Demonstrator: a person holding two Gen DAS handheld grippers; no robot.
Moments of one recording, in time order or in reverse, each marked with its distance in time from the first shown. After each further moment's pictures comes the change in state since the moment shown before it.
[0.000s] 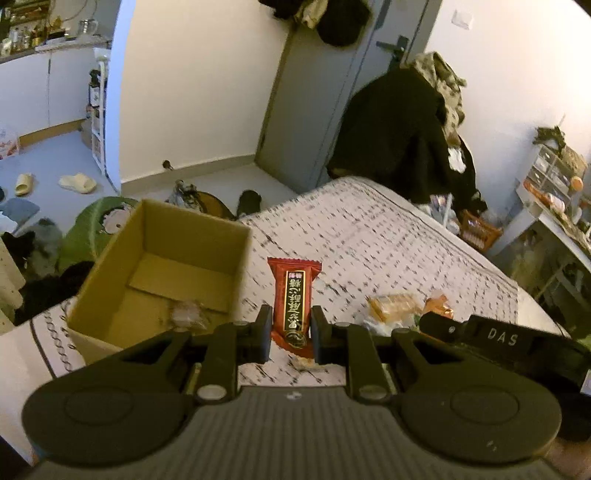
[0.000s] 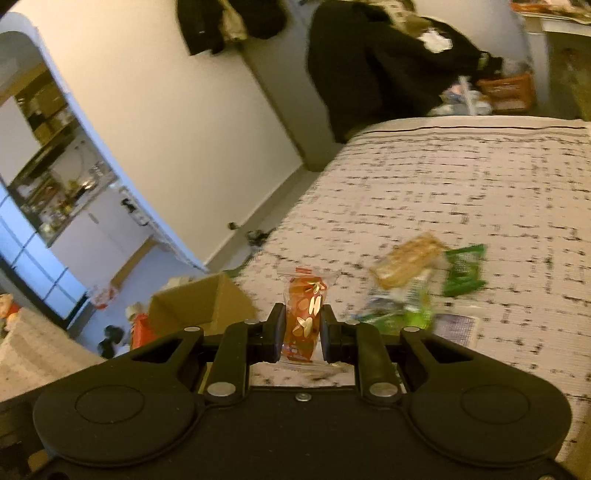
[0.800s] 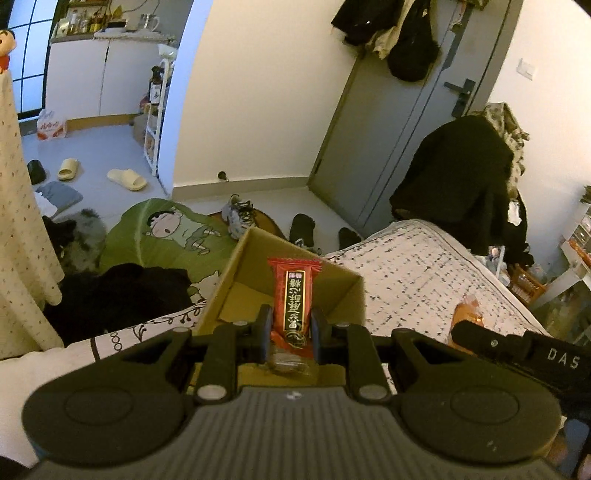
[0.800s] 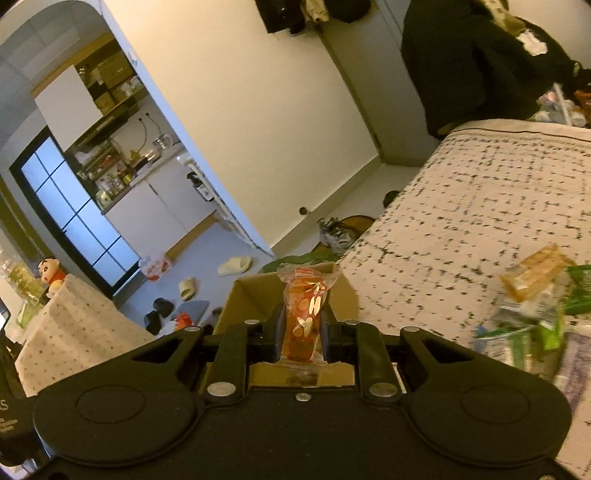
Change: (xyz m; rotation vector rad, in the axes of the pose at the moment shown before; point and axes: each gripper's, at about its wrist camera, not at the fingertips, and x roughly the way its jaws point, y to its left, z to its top) left arm 0.009 0.102 0.024 -0.133 -0.059 0.098; right arm 0.047 0.082 -0.006 -0.100 0.049 0.168
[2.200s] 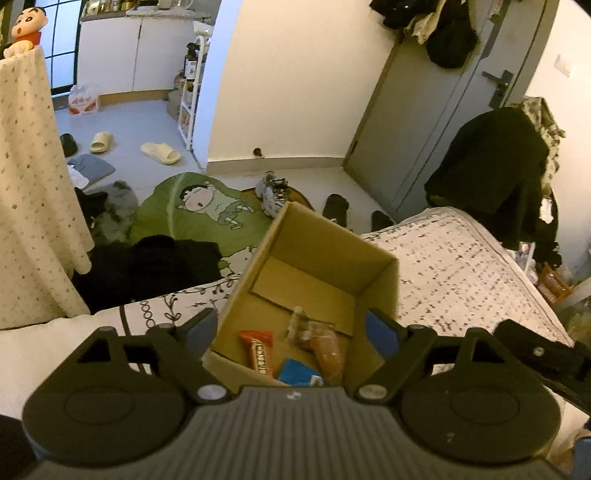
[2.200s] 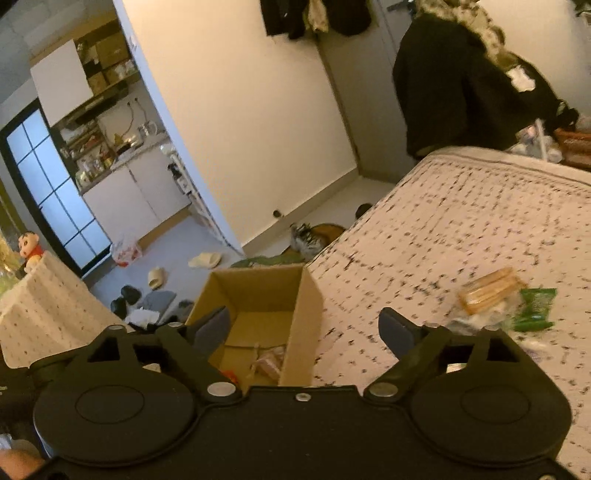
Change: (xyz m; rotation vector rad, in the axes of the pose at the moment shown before) left arm -0.008 0.007 -0.003 -0.059 0.065 0.099; right arm -0.053 -0.001 0.002 -0.084 -0.043 -0.145
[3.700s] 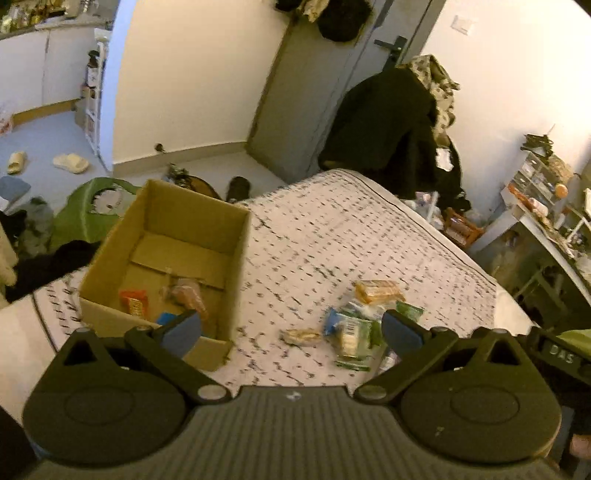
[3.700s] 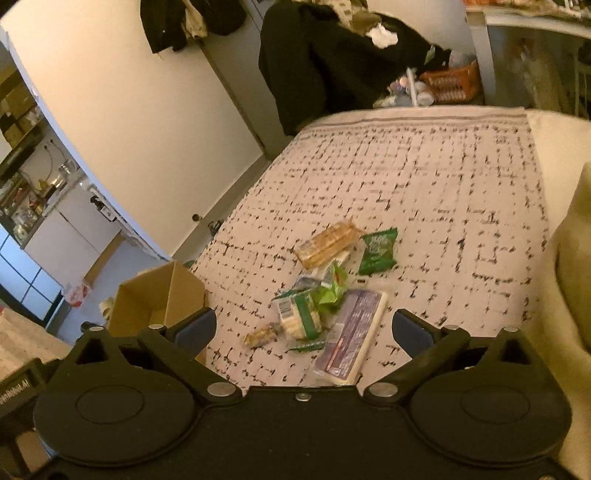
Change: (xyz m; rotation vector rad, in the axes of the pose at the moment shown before) left arm -0.040 -0.082 -0.050 0.162 0.052 -0.265; right arm -0.052 -0.125 -0.025 0.252 0.077 -0.159
